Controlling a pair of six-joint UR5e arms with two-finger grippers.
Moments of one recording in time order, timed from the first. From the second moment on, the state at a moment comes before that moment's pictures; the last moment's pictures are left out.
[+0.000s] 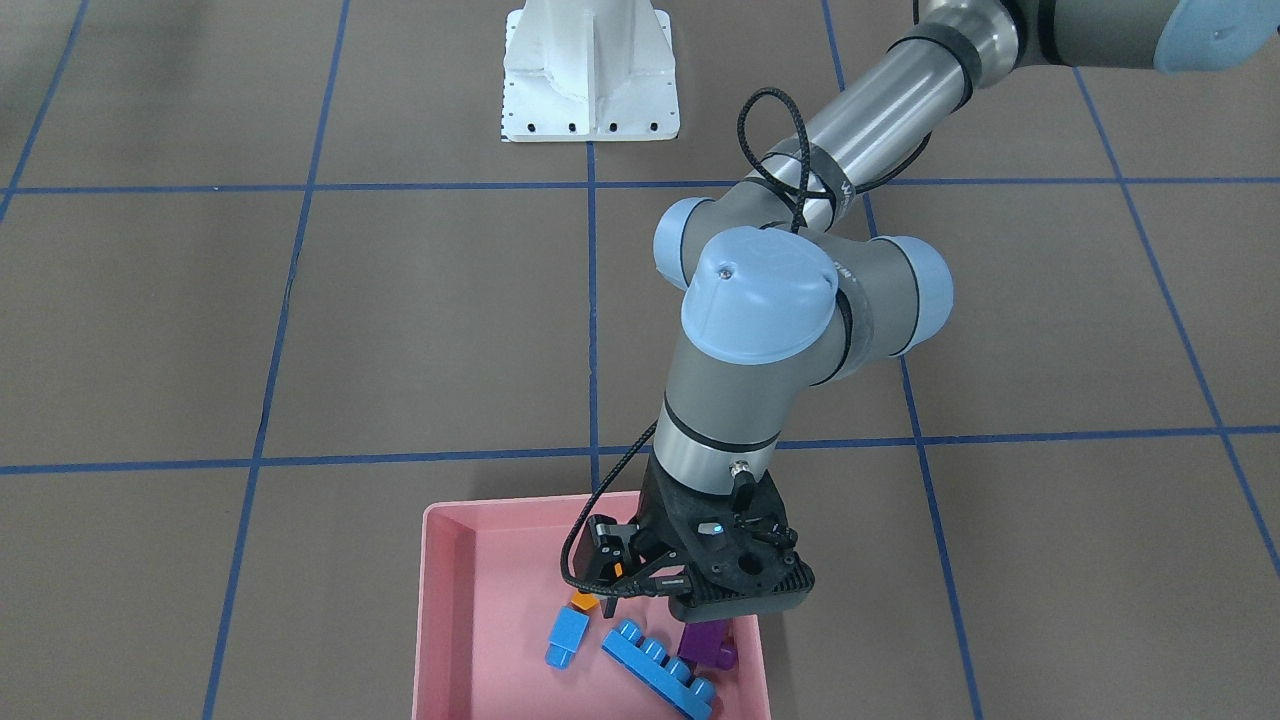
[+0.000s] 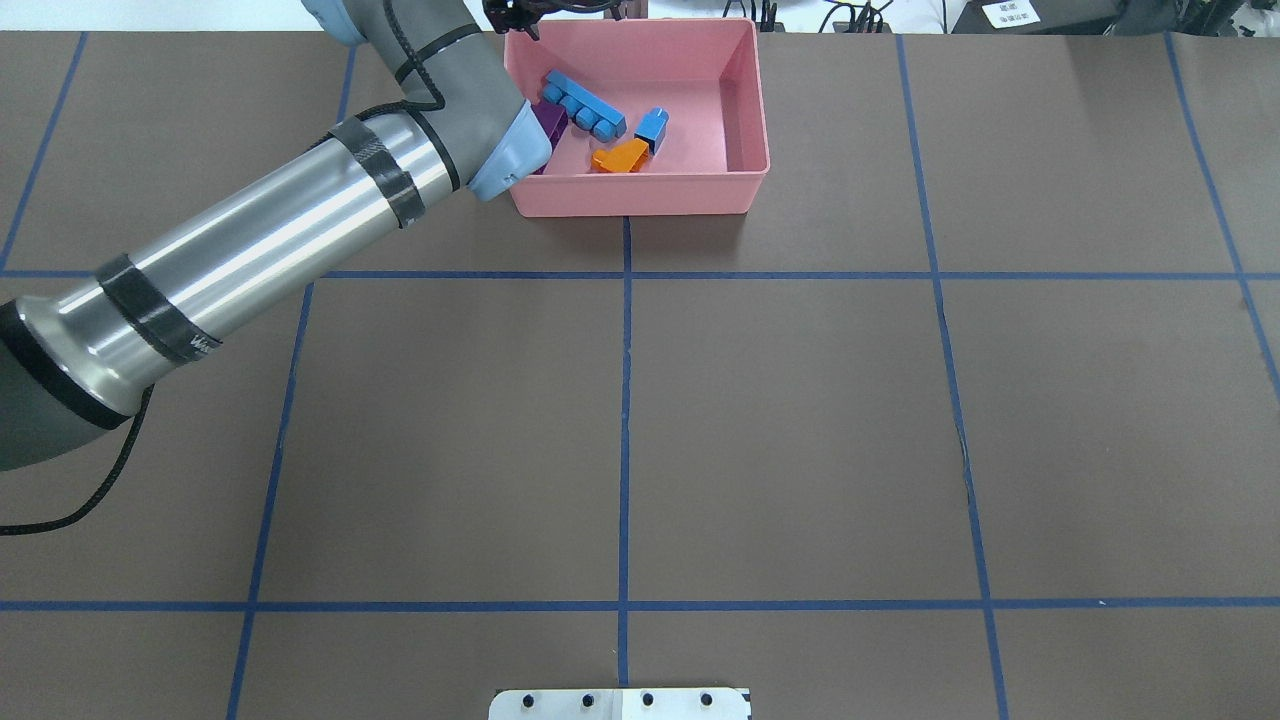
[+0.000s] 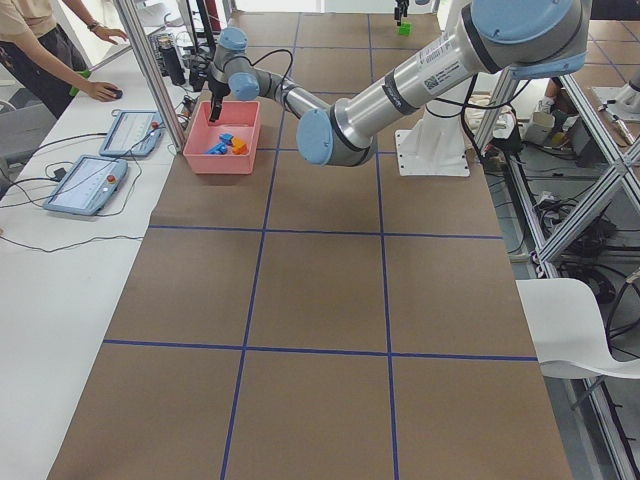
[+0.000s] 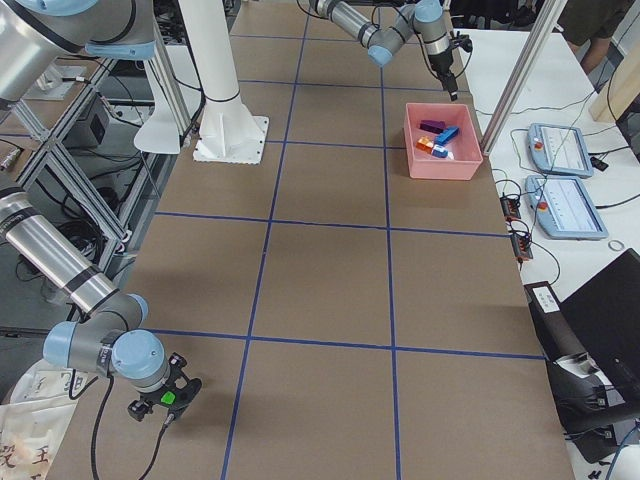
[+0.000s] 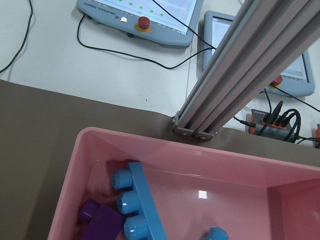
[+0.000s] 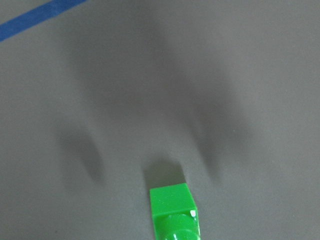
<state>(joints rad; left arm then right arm) -0.88 -2.72 -0.96 -2.04 -1.90 -1.17 1.53 -2.35 1.52 -0.96 2.32 0.35</state>
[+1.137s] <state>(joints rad) -1.06 -1.96 -1.83 -1.52 -2.09 -0.46 1.53 -2.33 1.47 -0.96 2.39 0.35</state>
